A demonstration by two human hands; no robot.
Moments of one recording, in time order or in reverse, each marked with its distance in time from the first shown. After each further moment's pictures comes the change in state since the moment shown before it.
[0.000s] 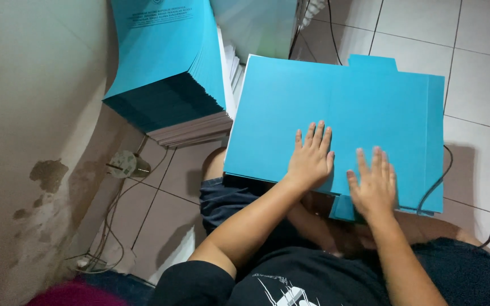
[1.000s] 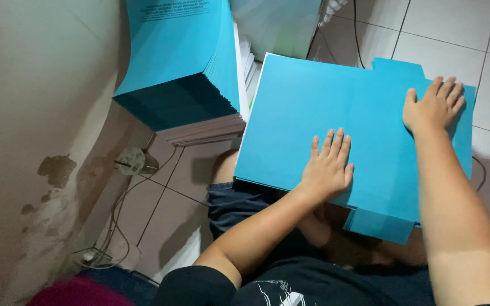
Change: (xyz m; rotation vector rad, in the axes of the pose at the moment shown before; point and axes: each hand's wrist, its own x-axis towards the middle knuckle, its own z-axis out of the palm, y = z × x) left_hand 0.001 -0.004 0.019 0.121 0.035 -0.027; right_hand 0.242 0.049 -0.018 0.059 -0.074 0.402
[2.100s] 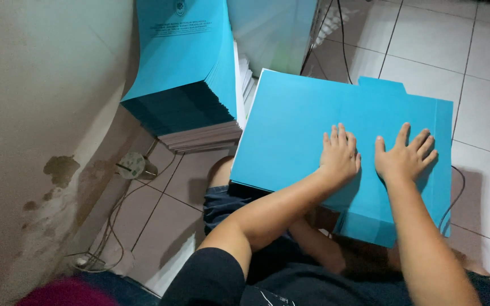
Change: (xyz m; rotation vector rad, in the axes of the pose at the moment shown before) left_hand 0.072 0.034 0.055 0.194 0.007 -0.097; right_hand -0.115 0.013 0.003 -0.036 0.086 0.013
